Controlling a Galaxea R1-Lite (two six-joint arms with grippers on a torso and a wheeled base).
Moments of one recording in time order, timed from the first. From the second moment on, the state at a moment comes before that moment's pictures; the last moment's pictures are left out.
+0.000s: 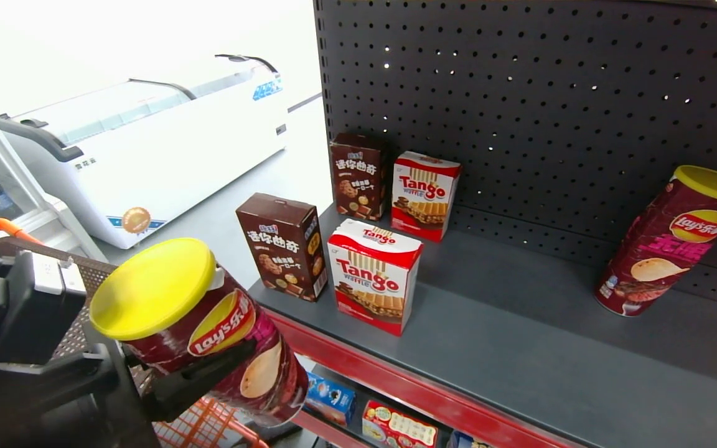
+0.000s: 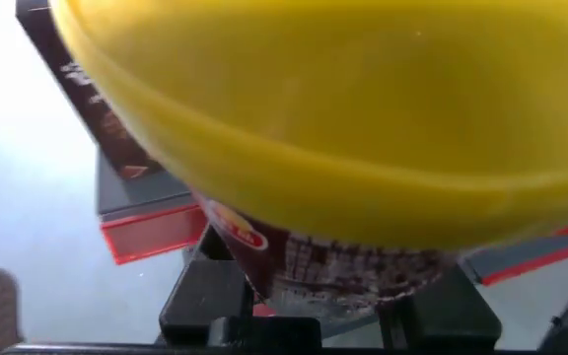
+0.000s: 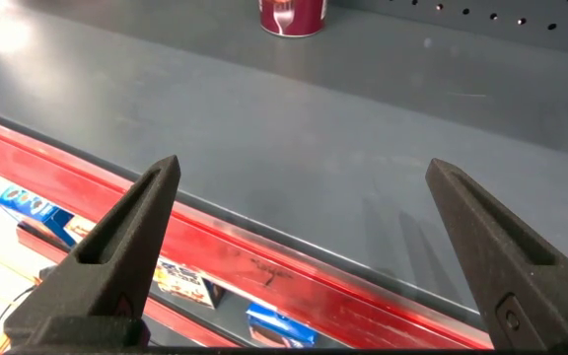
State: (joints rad) left arm -0.55 1.15 -0.33 -0.71 -0.22 0.05; right arm 0.00 0.00 0.00 0.00 0.00 0.00
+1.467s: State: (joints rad) left arm -0.58 1.14 -0.32 -0.70 -0.42 0.05; right arm 0.00 0.00 0.00 0.00 0.00 0.00
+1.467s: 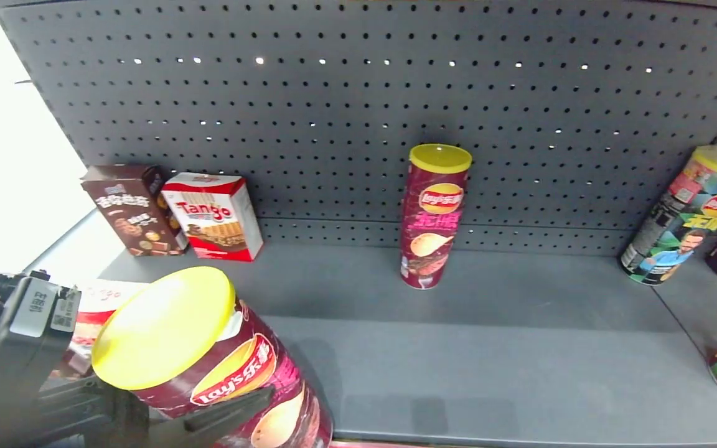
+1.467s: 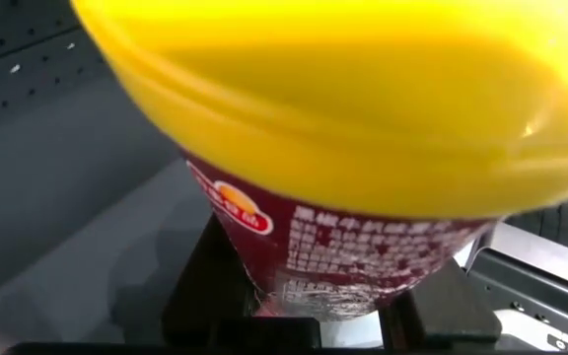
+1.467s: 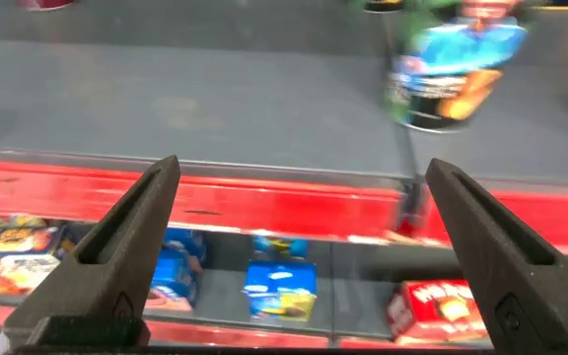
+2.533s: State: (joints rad) left arm -0.57 1.13 -0.32 -0.70 -0.42 0.06; right arm 0.00 0.00 0.00 0.00 0.00 0.00
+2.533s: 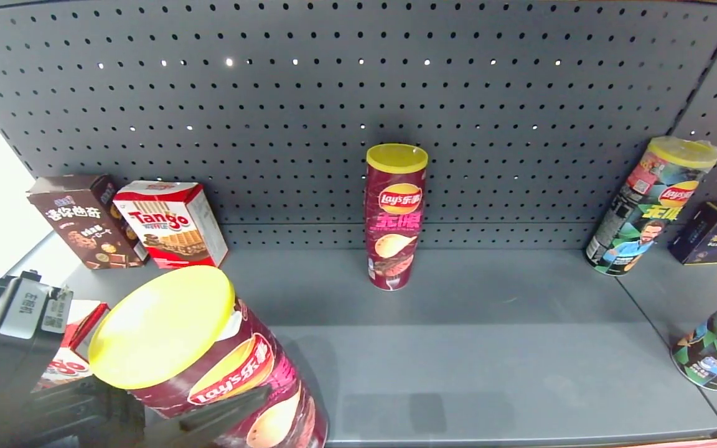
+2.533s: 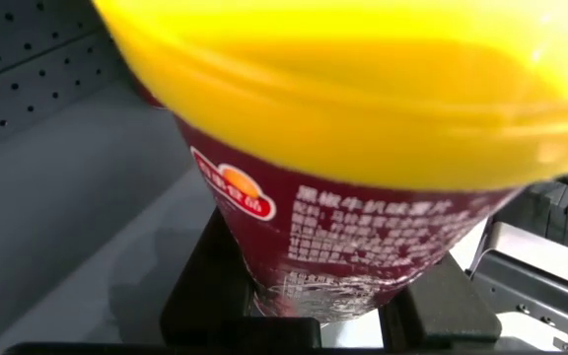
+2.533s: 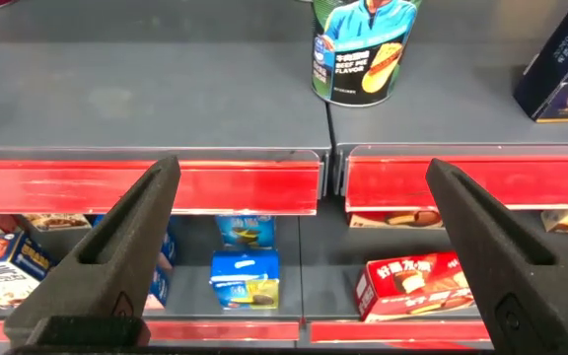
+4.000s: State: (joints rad) left arm -0.53 1.21 -0.38 -0.71 -0.40 0.11; right arm 0.04 0.27 -0.40 0.13 0.15 -0.02
